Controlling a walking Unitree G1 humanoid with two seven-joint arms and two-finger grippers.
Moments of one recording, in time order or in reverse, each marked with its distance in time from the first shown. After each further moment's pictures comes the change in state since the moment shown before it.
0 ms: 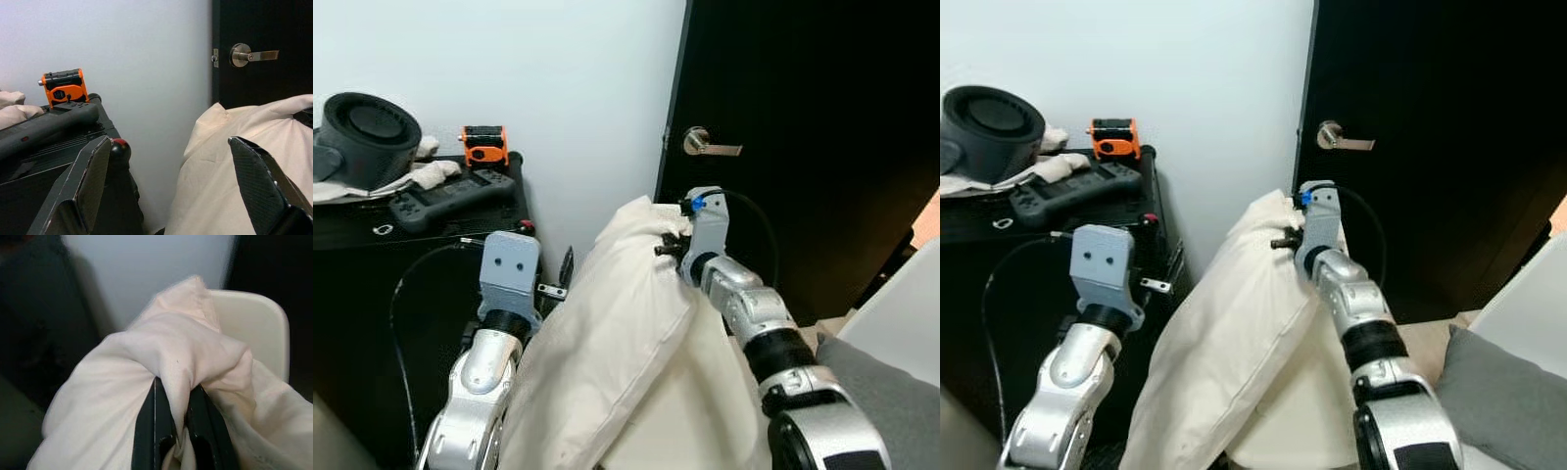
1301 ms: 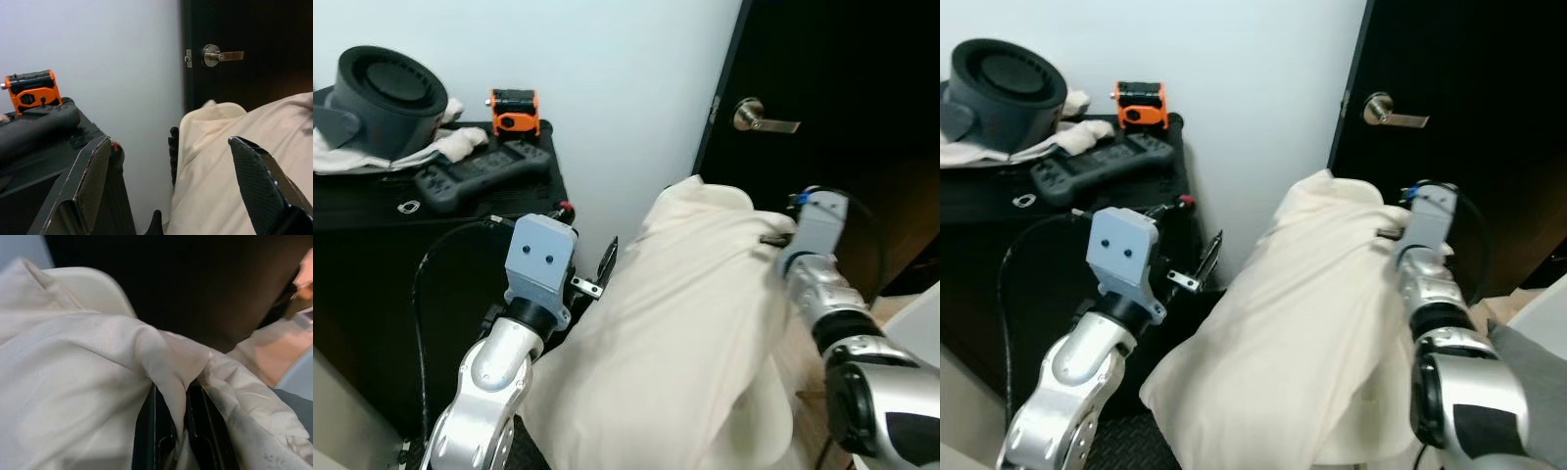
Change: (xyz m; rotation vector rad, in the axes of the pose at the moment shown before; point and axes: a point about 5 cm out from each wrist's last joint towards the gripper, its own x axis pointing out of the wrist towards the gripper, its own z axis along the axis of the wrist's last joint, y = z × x) left arm -0.004 -0.026 0.044 -0.054 -0.112 -0.215; right arm -0.041 -0.140 0.003 0.093 -0.042 -0.641
